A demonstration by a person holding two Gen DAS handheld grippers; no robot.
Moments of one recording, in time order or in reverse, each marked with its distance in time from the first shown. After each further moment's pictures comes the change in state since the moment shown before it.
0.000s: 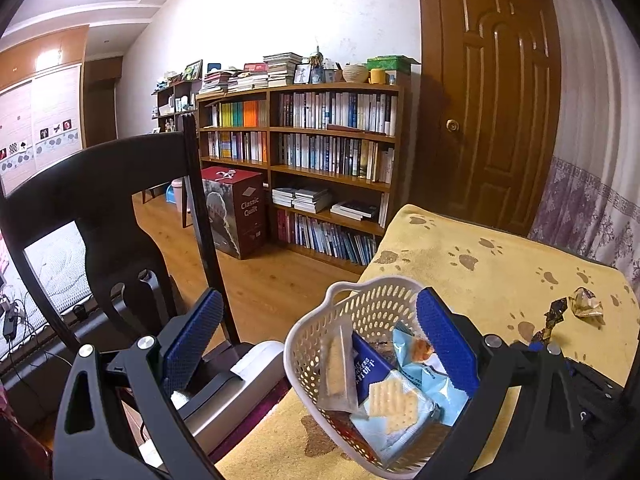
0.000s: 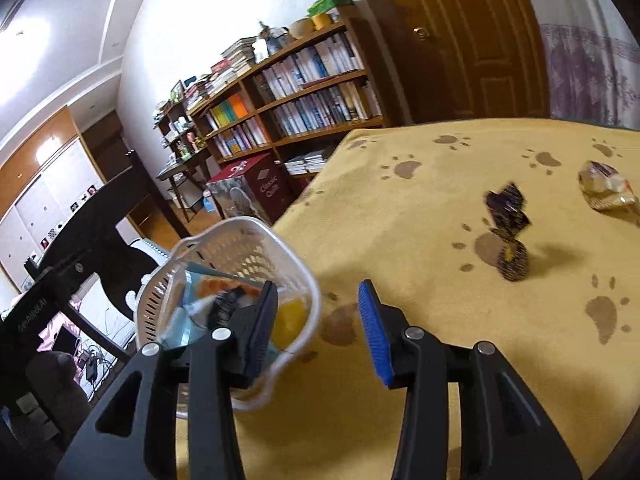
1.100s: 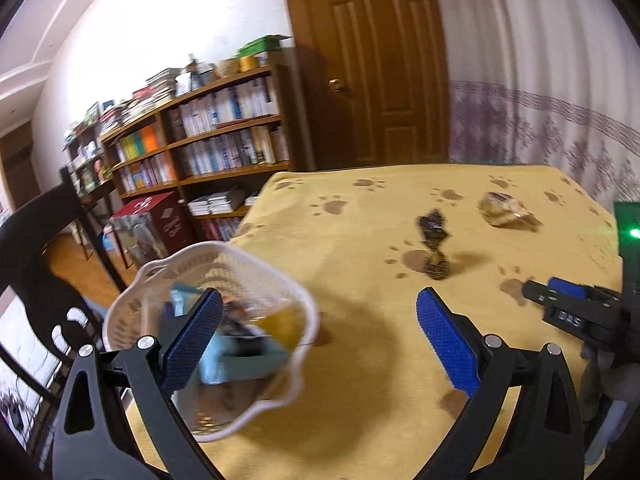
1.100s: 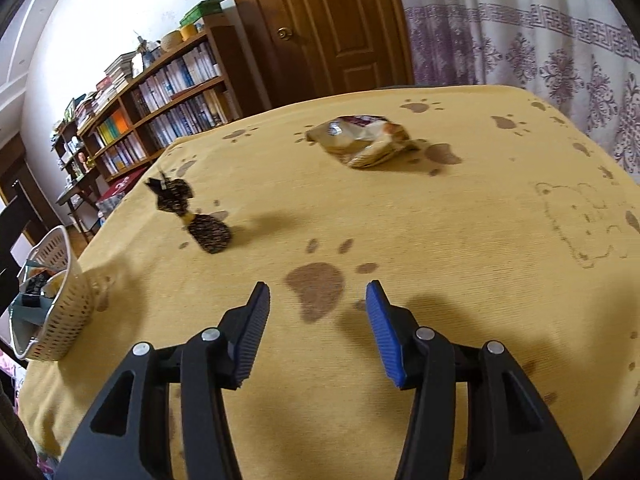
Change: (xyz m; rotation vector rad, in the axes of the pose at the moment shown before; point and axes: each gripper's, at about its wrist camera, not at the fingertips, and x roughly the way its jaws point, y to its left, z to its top) left arm -0.027 -0.164 -0.057 0.349 0.046 -0.248; right arm -0.062 -0.182 -0.028 0.128 -0.017 -0.390
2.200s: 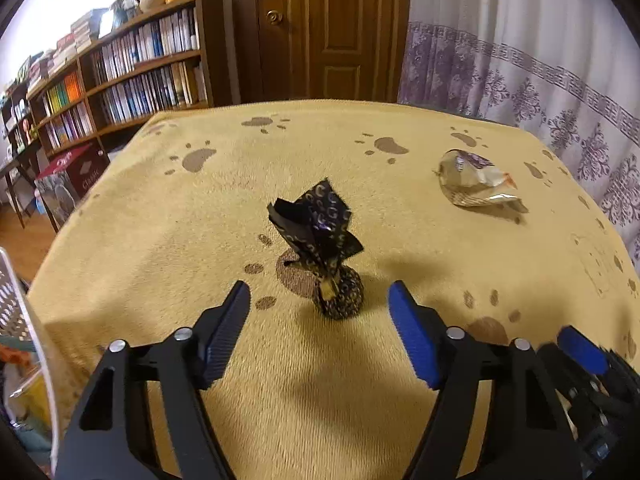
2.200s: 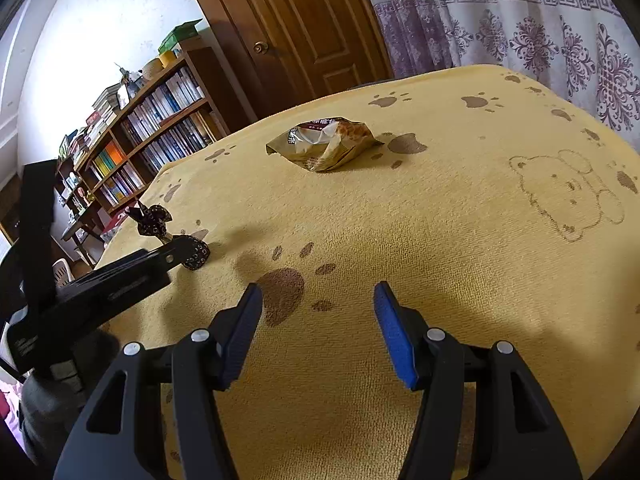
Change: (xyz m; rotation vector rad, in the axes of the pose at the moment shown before) left arm 0.170 -0.086 0.018 -0.072 0.237 -0.223; right arm -0.004 -0.031 -0.003 0.122 -0.026 0.032
